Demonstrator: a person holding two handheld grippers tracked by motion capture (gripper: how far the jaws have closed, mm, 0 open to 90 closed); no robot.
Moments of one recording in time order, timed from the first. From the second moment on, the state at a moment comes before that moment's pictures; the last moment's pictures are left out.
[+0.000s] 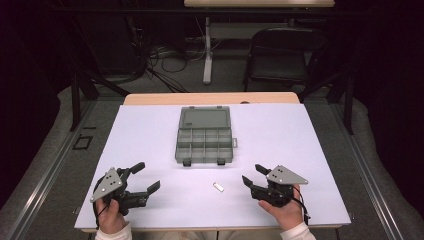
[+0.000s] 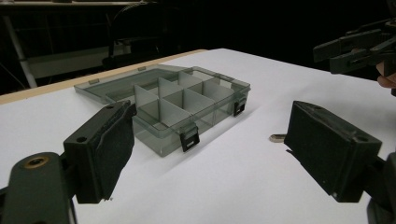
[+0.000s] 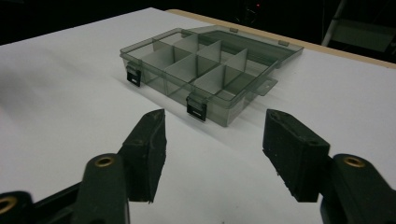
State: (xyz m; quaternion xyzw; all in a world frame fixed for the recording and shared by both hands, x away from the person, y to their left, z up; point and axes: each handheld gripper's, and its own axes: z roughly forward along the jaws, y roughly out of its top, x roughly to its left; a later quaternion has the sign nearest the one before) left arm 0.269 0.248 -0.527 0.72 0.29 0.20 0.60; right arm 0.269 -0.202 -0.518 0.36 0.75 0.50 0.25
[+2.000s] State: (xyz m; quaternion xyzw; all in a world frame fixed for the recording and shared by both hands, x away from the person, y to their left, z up) left arm 0.271 0.247 -0.529 0.73 0.29 0.19 0.59; right arm 0.296 -0.128 -0.557 0.32 0.82 0.45 0.15
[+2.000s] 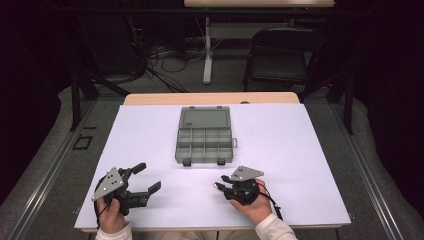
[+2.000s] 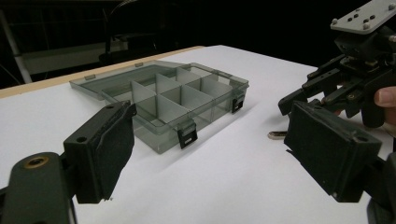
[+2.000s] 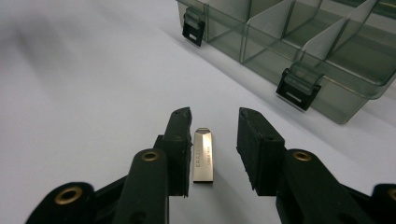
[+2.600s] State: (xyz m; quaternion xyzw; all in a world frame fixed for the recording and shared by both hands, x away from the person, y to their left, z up) left arm 0.271 0.247 -0.529 0.73 0.29 0.19 0.59; right arm 0.298 -0.118 -0.568 0.32 0.83 0.44 0.15
